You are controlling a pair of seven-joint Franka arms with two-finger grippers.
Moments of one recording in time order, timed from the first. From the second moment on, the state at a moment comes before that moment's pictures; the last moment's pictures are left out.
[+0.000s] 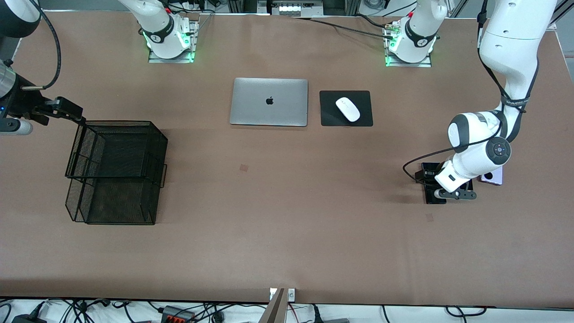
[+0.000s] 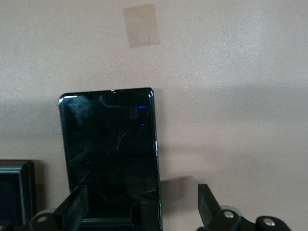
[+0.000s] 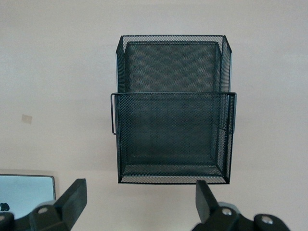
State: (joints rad) left arm 0.01 0.55 0.01 -2.01 -0.14 2.53 0.17; right arm -0.03 0.02 0.00 -1.70 0.00 1.71 -0.02
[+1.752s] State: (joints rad) left arm 0.03 0.57 0.02 -2.01 -0.14 2.58 0.23; right arm -0.02 0.06 0.00 -1.66 0.00 1.71 -0.02
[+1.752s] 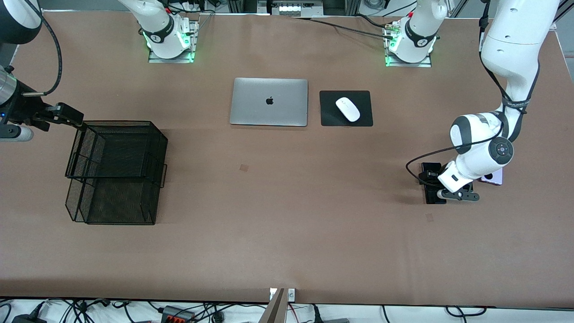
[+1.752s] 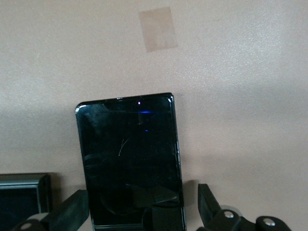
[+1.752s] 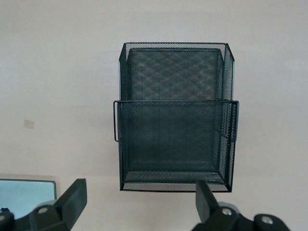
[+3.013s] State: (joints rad) left arm 0.03 0.58 0.02 -2.00 -0.14 2.59 0.30; right arm -0.03 0.06 0.00 -1.66 0.01 1.71 -0.02
